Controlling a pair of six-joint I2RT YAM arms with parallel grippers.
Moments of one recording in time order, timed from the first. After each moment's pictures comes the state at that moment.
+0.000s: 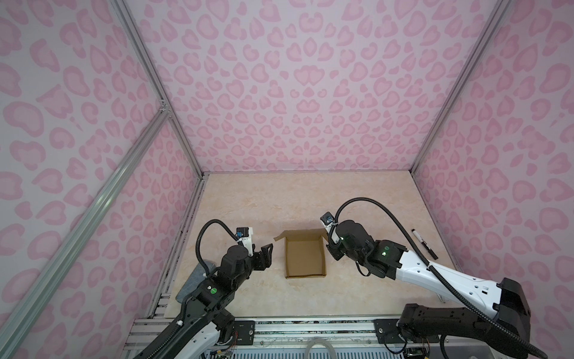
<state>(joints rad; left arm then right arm) -0.57 0.63 0.39 -0.25 -0.12 -0.49 0.92 1.21 0.93 -0.44 0.34 0.03</state>
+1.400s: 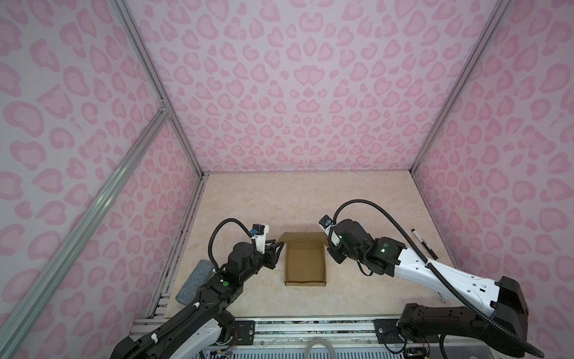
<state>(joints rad) -0.57 0.81 0.31 0.15 0.11 -0.37 0.90 1.23 0.95 -0.53 0.25 0.02</state>
